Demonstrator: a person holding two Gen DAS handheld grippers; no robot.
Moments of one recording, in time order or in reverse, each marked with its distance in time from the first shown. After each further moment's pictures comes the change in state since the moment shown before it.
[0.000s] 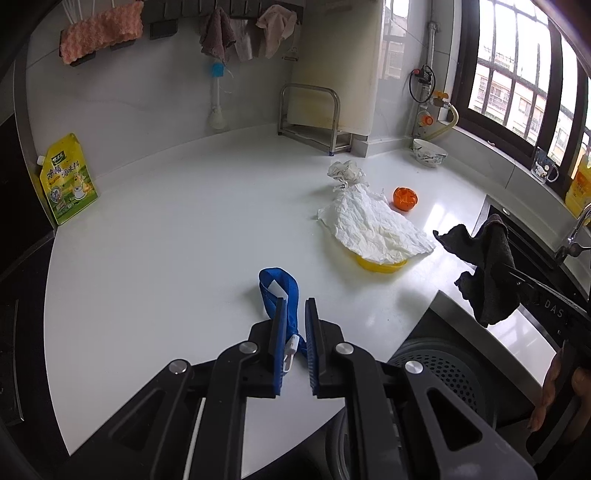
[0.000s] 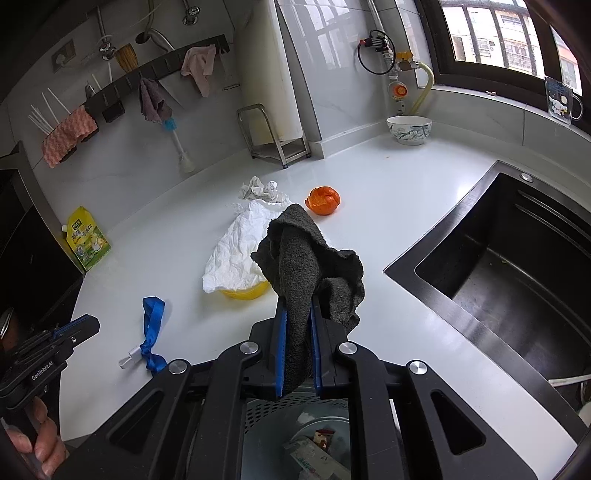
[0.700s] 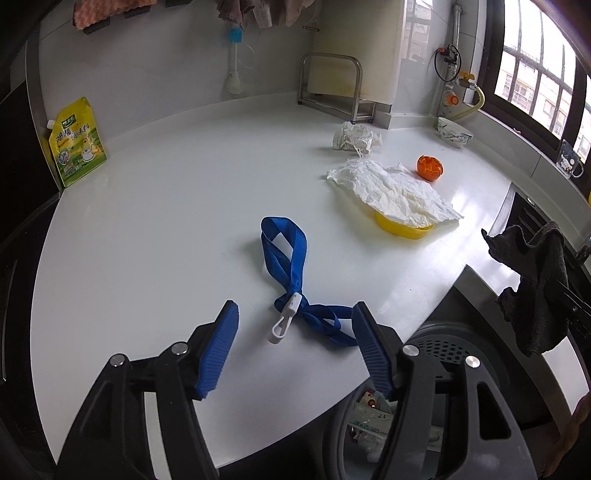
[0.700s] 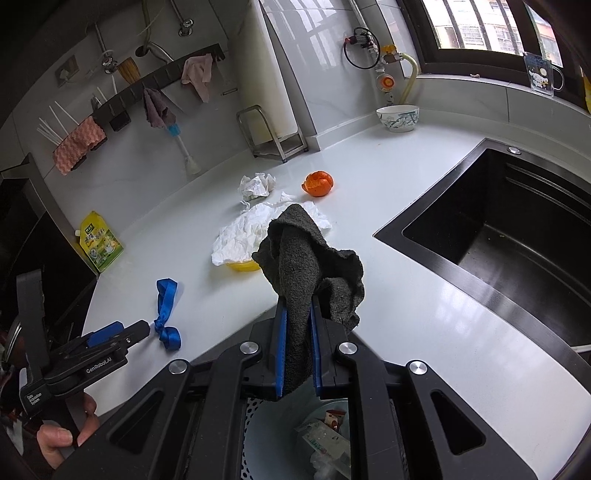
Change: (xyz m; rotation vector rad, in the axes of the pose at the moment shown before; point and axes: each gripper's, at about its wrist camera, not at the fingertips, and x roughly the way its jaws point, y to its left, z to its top) left arm 0.040 -0.008 -0.032 -0.070 0.086 0.076; right arm -0.026 -0.014 -0.039 0.061 -0.007 0.045
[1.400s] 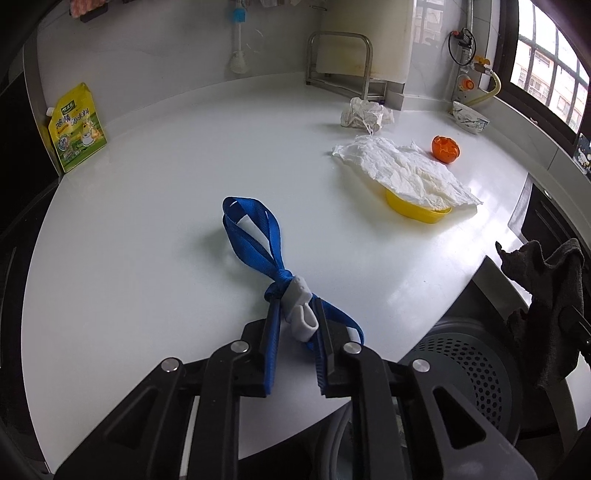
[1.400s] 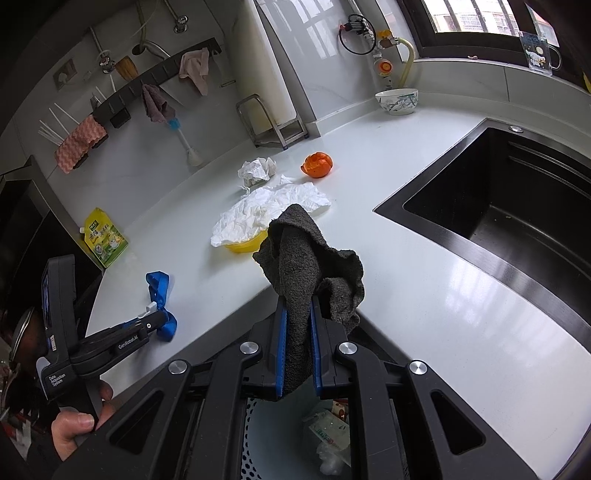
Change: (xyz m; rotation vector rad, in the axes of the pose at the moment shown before) left arm 0.019 -0.013 -0.006 0.000 0.047 0.043; right arm 0.006 -0.009 -0.017 0.026 0.033 0.029
